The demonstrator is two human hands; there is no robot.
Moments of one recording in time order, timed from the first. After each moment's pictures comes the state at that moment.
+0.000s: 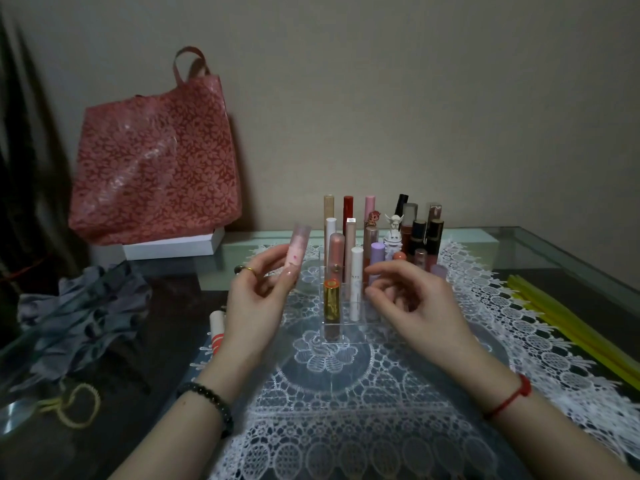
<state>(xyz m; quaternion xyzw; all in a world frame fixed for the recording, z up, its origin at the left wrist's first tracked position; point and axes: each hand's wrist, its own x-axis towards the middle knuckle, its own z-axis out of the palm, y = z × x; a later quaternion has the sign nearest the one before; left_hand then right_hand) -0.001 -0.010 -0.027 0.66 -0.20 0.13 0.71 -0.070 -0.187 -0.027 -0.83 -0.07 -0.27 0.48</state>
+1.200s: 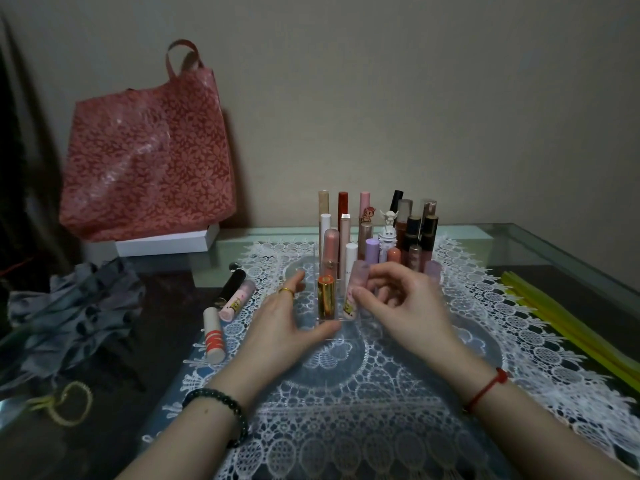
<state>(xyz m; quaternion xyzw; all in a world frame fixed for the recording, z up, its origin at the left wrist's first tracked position) -0.008 -0.021 -0.057 0.87 -0.24 0.06 0.43 -0.062 -0.184 -0.036 -0.83 -0.01 -0.26 0.50</state>
